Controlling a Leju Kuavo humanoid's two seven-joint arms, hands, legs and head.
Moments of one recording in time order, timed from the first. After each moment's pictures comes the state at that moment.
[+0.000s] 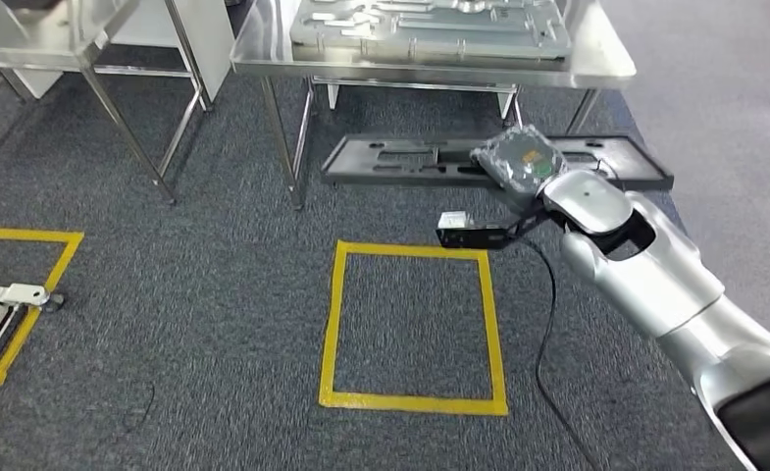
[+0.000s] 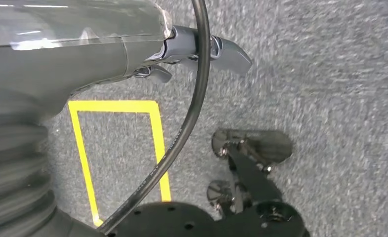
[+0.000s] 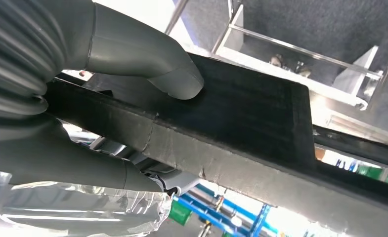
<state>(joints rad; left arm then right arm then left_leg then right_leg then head) -0.06 -0.10 1.05 -0.20 -1.06 -0.07 -0.25 -0.98 -0.40 0.80 -1.34 1.01 0.15 0.06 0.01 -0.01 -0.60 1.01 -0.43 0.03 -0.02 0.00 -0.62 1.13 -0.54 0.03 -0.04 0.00</state>
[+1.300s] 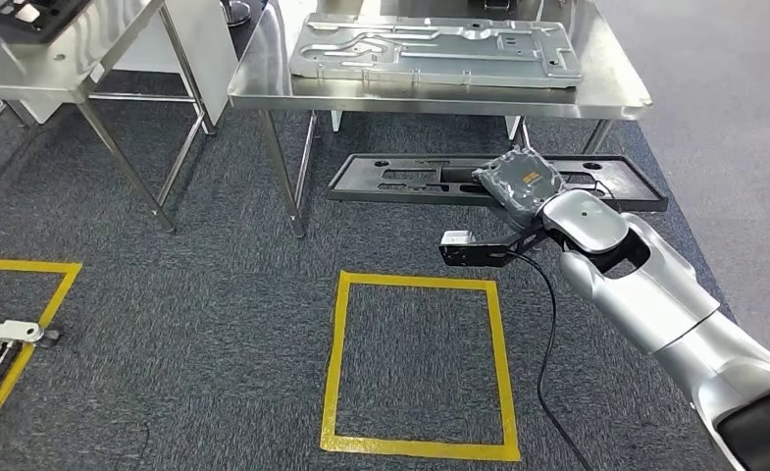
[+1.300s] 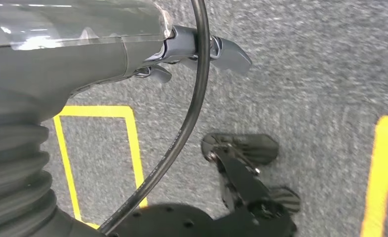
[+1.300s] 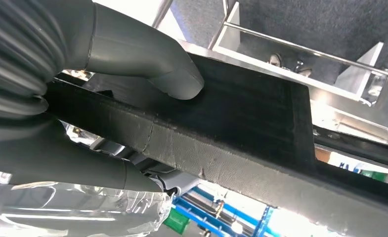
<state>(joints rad) -0.06 -0.10 1.05 -0.20 -1.07 -0.08 -0.25 -0.93 -0.41 0.80 -1.31 1.01 0.11 0.06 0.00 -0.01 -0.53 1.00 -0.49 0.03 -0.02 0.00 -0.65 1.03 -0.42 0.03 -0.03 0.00</state>
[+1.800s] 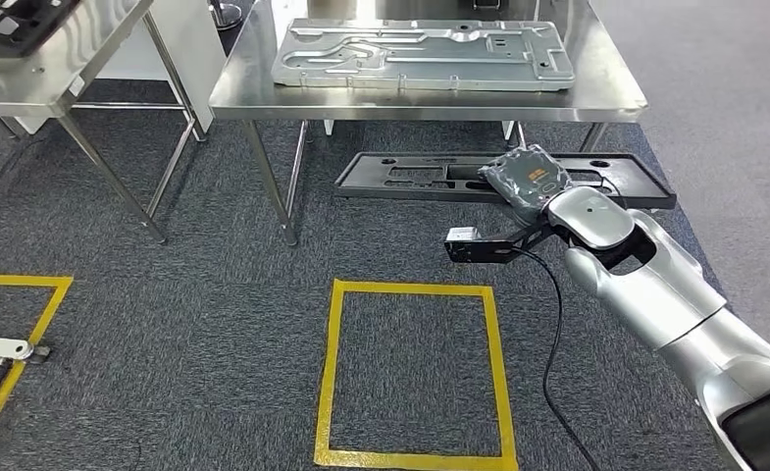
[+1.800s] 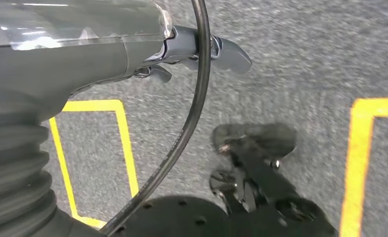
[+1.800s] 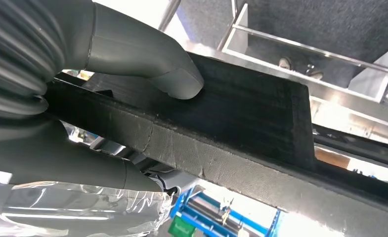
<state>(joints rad) -0.05 -0.10 1.05 -0.20 -1.07 -0.08 -0.25 -0.93 -0.41 0.80 -1.32 1.01 0.13 0.06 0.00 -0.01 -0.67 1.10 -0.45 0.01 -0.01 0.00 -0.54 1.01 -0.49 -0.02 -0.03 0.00</state>
